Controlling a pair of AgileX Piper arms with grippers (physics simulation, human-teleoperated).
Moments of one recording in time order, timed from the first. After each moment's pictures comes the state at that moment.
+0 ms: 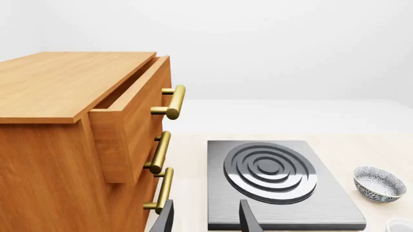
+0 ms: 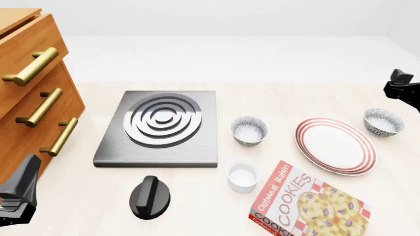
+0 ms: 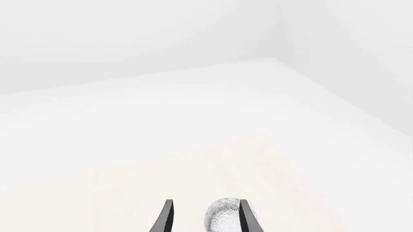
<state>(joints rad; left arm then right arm) 0.00 0.01 0.00 0.00 0.00 -0.34 1.41 -0.61 -0.63 0.01</state>
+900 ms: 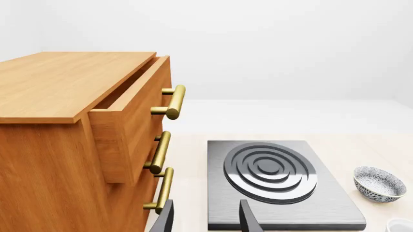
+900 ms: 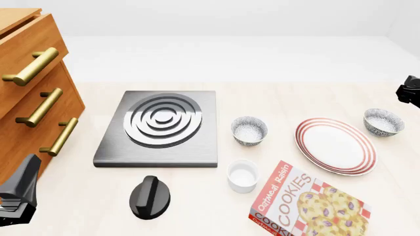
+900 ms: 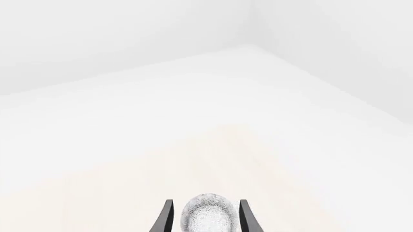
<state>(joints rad) 0.00 0.01 0.00 0.00 0.00 -0.43 1.50 -0.65 -0.64 0.04</state>
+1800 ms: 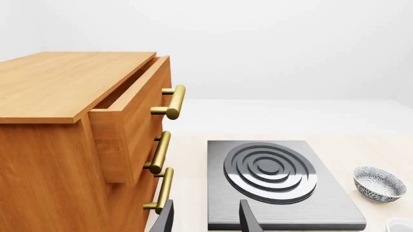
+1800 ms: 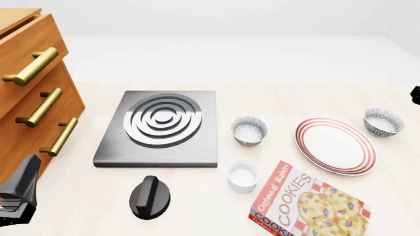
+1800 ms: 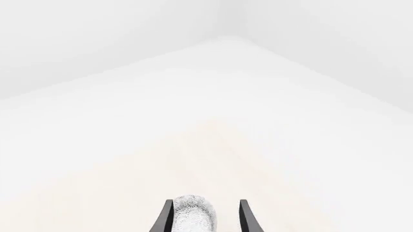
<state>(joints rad) 0.00 0.01 0.00 0.00 0.00 -0.51 1.56 -0.69 -0.62 0.08</state>
